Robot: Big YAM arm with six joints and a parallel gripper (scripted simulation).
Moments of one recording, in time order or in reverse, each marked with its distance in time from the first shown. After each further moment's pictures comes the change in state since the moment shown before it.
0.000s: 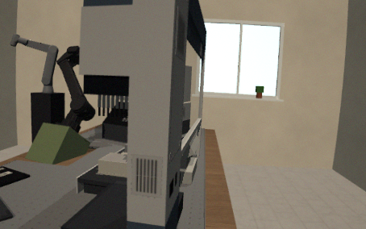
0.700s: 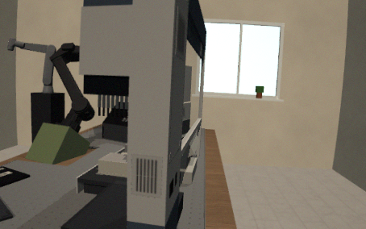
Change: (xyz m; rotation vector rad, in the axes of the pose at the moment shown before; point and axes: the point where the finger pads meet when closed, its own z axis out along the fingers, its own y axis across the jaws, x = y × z) arm -0.030 0.037 -0.015 -0.001 0.003 -0.381
